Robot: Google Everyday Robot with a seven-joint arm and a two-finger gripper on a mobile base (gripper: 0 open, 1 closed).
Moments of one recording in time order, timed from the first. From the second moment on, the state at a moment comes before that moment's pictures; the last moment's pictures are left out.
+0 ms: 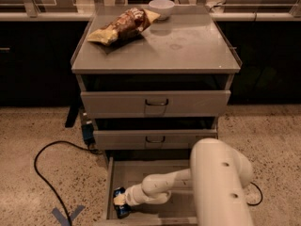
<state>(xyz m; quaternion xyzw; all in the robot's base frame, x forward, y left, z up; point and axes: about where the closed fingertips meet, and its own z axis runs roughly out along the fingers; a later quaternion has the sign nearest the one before) 0.510 0.149 0.202 -0.20 0.90 0.35 0.14</state>
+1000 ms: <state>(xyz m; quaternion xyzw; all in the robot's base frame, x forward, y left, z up) 0.542 -0.001 0.376 -0.15 0.87 0.38 0.27</state>
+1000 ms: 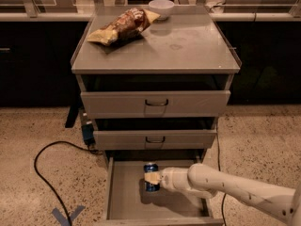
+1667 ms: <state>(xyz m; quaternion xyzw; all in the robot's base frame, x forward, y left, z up) 0.599 -0.048 0.517 -0.18 0.86 0.34 0.33</state>
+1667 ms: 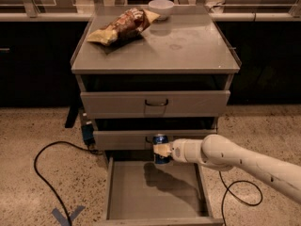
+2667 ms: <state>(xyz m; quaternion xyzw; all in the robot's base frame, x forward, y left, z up) 0.606 -0.061 0.621 -0.22 0.84 0.30 0.39</state>
